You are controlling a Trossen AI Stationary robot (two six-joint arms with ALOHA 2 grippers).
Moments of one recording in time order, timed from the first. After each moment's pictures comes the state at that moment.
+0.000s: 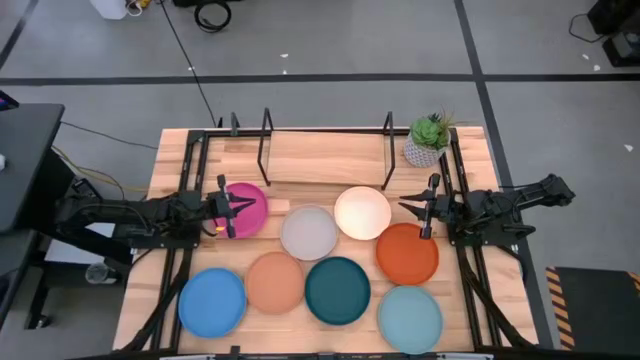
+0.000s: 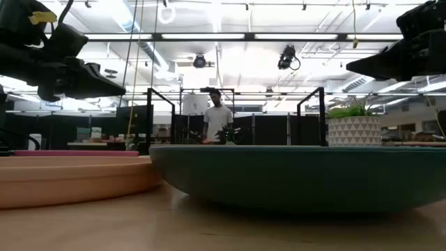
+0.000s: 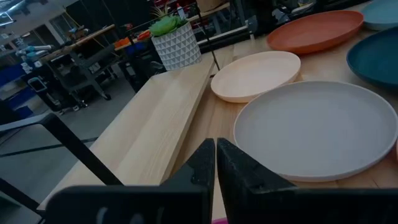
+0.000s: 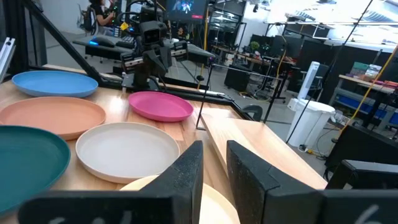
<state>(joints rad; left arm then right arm) 0.02 0.31 0.01 0.12 -0.30 0.32 0.25 0.08 0.01 0.07 0.50 -0.24</state>
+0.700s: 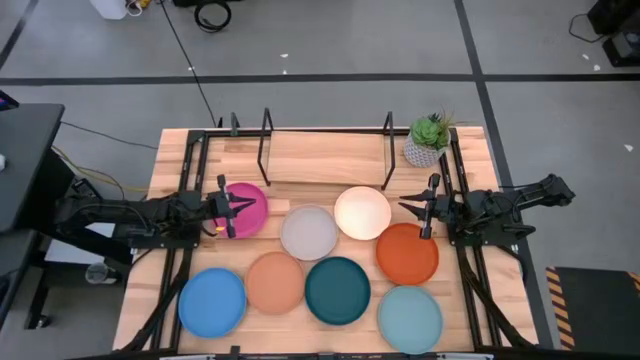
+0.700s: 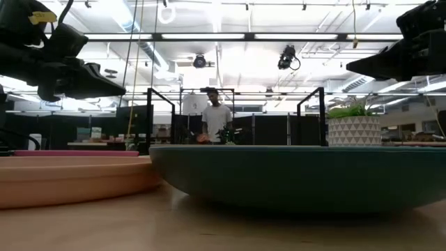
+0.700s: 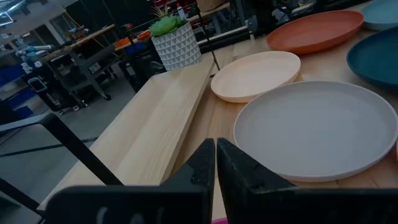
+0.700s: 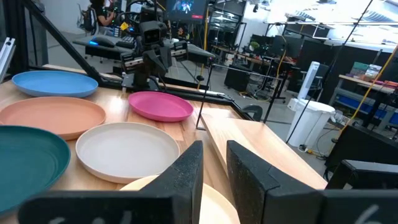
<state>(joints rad) 0.02 0.31 0.01 0.12 -0.30 0.32 0.25 0.08 0.01 0.07 0.50 -0.24</state>
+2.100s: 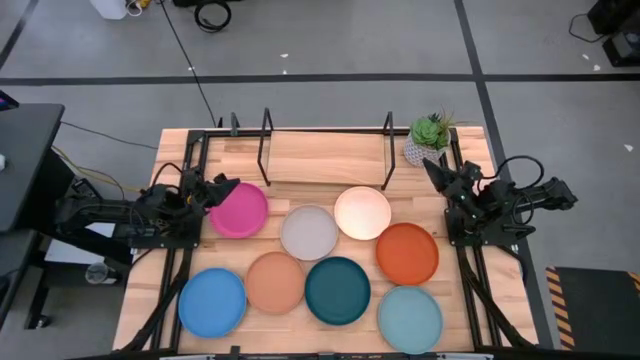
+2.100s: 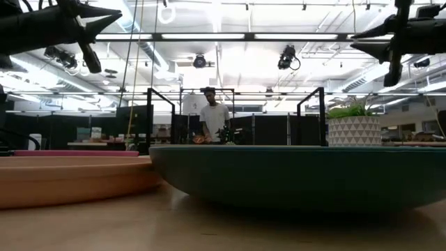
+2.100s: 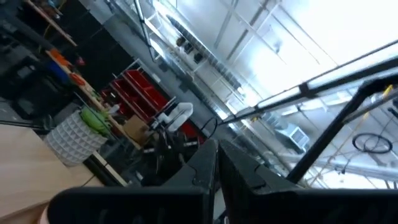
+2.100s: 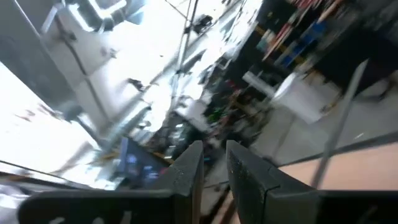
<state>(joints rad) 0.02 0.31 0.01 0.77 -0.28 -0.79 0.20 0.08 0.01 0.58 0.86 0.60</state>
